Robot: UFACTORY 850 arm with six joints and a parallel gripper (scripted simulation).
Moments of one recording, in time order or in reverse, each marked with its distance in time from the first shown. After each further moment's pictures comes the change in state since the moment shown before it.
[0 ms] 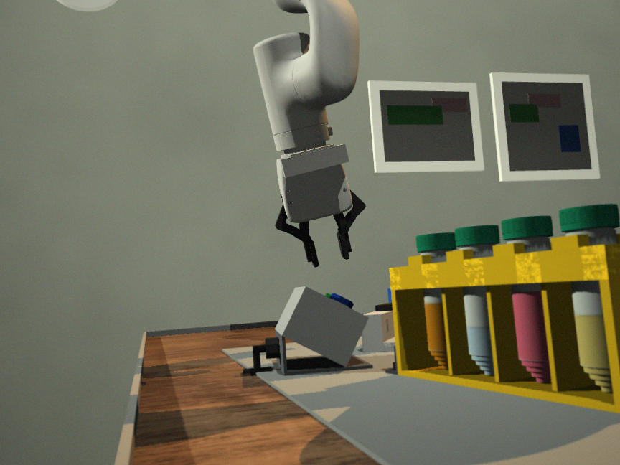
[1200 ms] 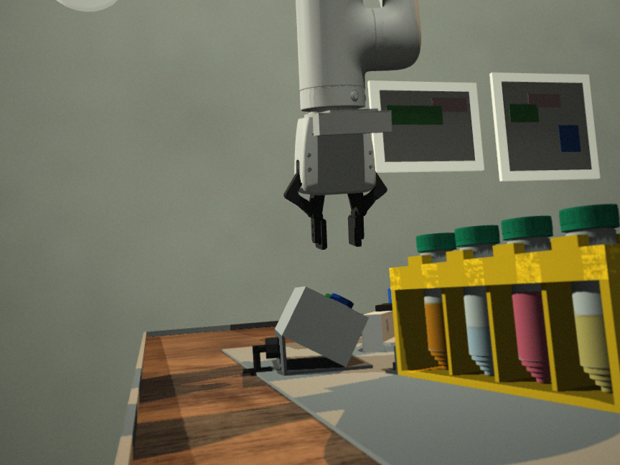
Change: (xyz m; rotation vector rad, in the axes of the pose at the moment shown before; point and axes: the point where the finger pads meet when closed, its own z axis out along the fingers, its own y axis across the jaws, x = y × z) arm 0.114 -0.005 -0.040 -0.183 -0.006 -0.160
